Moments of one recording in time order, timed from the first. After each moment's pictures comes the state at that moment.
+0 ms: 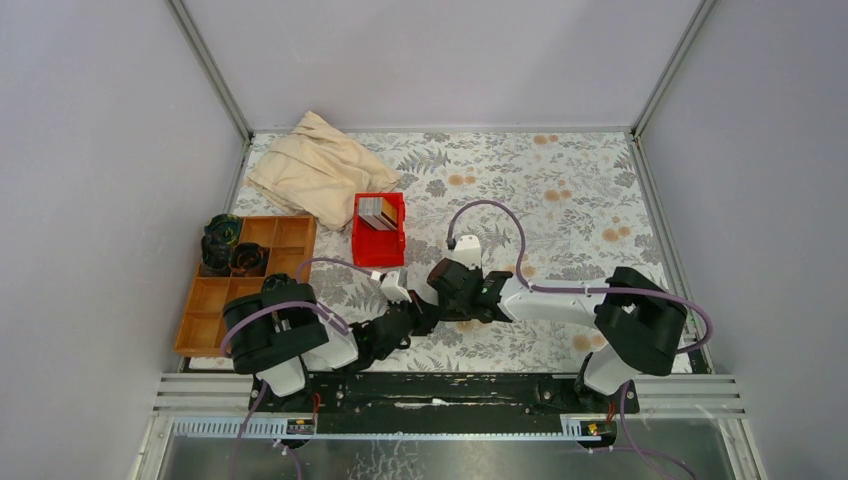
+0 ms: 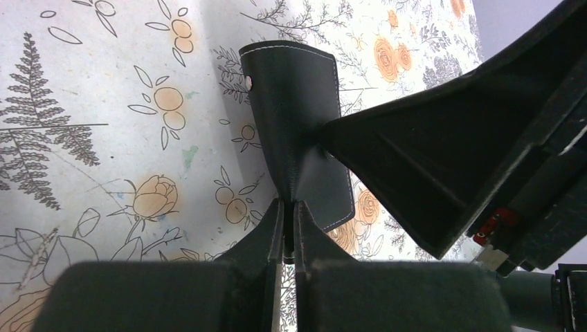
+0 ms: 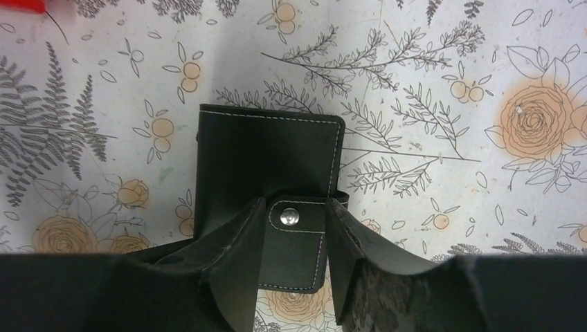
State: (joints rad) left arm -1.14 1.65 0.24 1.01 -0.47 -1.02; right arm 1.05 1.58 0.85 -0.31 0.54 0.75
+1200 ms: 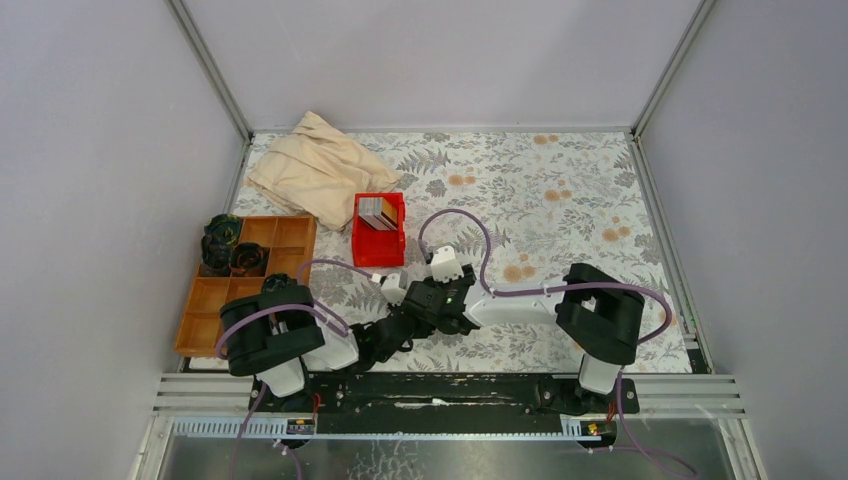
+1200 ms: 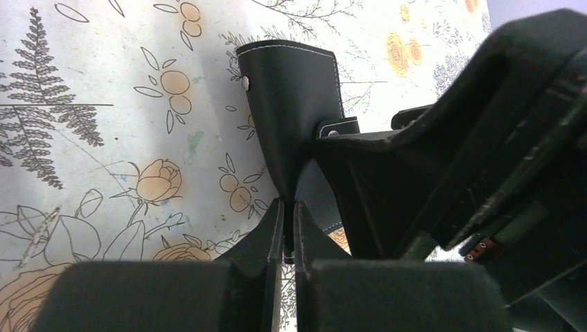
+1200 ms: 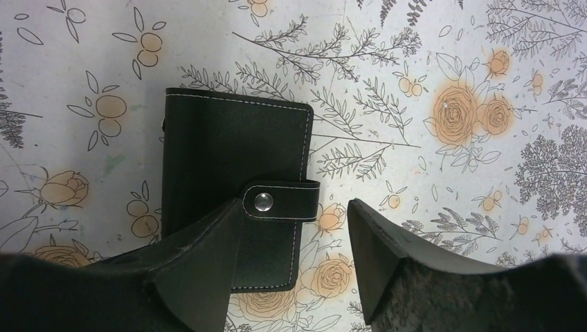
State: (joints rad) left arm -1.16 1.63 0.25 0.92 -0.50 -1.06; right arm 1.20 1.76 1.03 -0.60 0.80 0.79
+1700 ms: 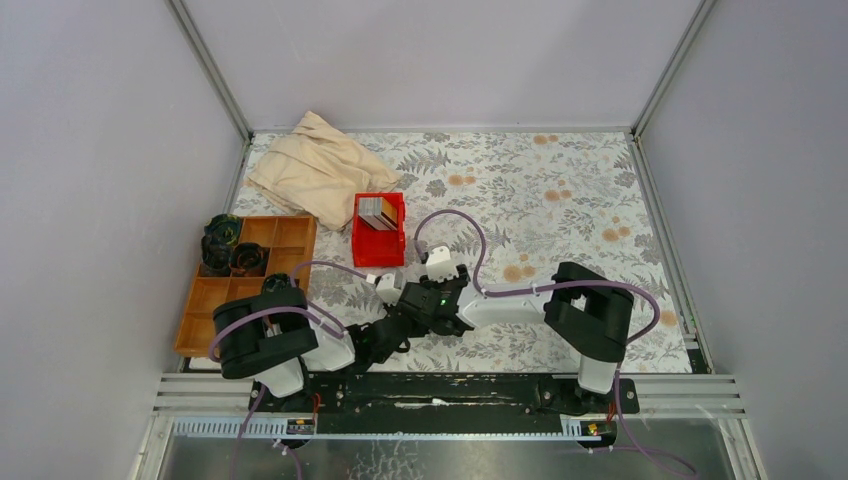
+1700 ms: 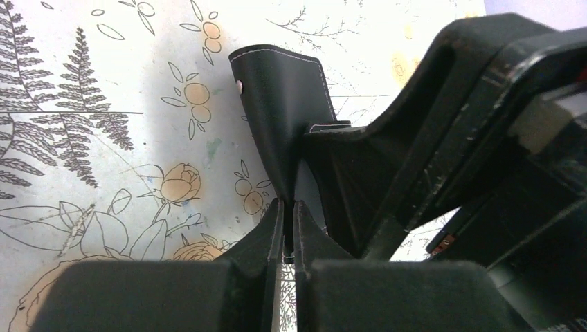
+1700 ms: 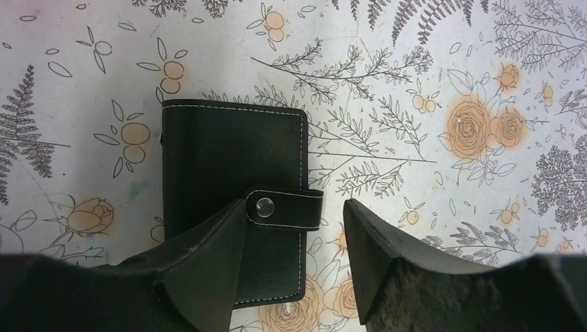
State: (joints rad) left arm -1.16 1.60 0.23 0.91 -0.53 -1.06; right arm 1.20 1.81 1.04 -0.55 0.85 0.79
